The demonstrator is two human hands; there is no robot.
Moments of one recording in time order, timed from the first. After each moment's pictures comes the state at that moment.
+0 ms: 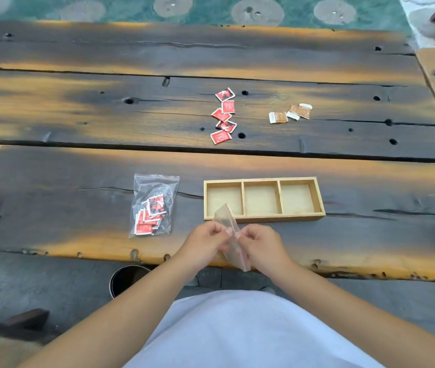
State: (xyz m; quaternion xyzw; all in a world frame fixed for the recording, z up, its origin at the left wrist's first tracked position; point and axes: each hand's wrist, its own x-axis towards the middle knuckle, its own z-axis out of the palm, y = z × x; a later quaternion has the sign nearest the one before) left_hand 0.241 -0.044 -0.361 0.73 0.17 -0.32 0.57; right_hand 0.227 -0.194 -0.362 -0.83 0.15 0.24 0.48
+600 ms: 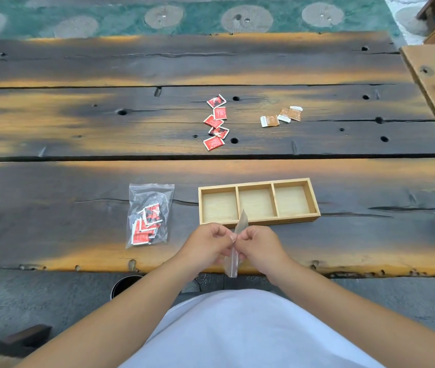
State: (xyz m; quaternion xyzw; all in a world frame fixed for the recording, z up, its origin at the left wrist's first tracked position) left_hand 0.250 -0.059 -0.346 0.74 0.13 -0.34 0.57; right_hand 0.233 -0.200 -0.362 -0.79 0.20 0.25 0.52
